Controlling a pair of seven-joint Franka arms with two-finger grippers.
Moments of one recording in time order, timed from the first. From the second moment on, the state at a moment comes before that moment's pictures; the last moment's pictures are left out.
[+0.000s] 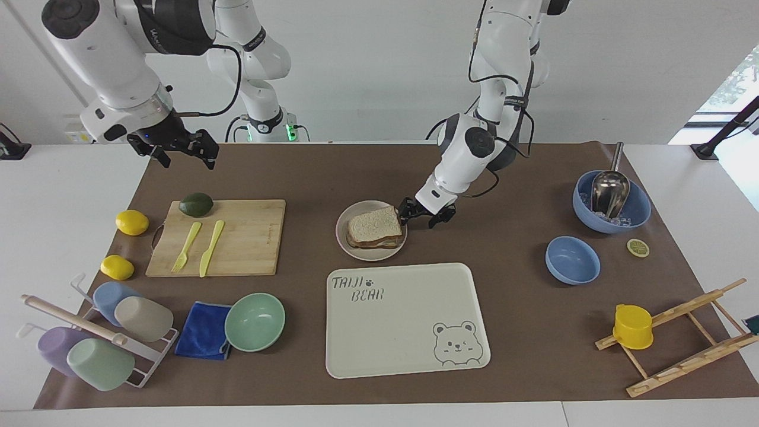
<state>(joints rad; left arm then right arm) -0.59 0.20 0.00 -2.14 -0.42 2.42 -0.23 -0.04 0.02 0.00 -1.58 0.00 1.47 0.05</state>
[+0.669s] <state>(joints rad) -0.61 0.22 0.00 -2.14 -0.43 2.42 -0.20 -0.07 0.02 -0.02 -1.59 0.00 1.50 0.00</state>
